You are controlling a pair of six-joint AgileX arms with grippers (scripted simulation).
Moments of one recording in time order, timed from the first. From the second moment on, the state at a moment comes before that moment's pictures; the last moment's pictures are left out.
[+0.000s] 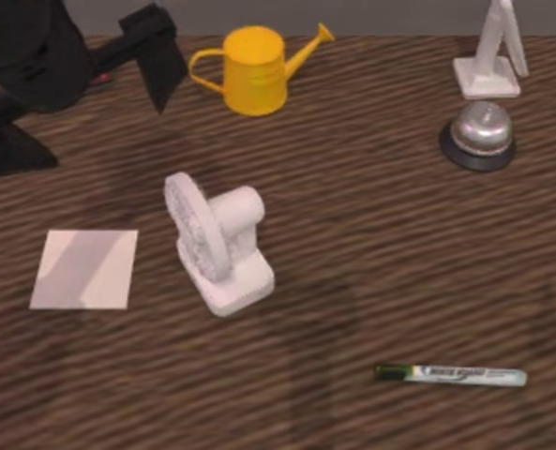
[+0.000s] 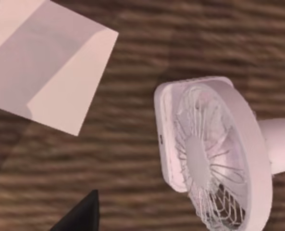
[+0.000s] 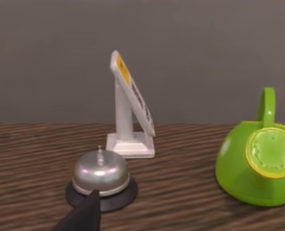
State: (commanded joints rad) left arm -0.39 1.59 1.56 -1.16 0.00 -0.80; right arm 0.00 0.00 0.00 0.00 0.00 0.00
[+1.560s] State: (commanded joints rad) left arm -0.50 2.04 1.78 -1.31 0.00 -1.03; right arm 0.00 0.00 0.00 0.00 0.00 0.00
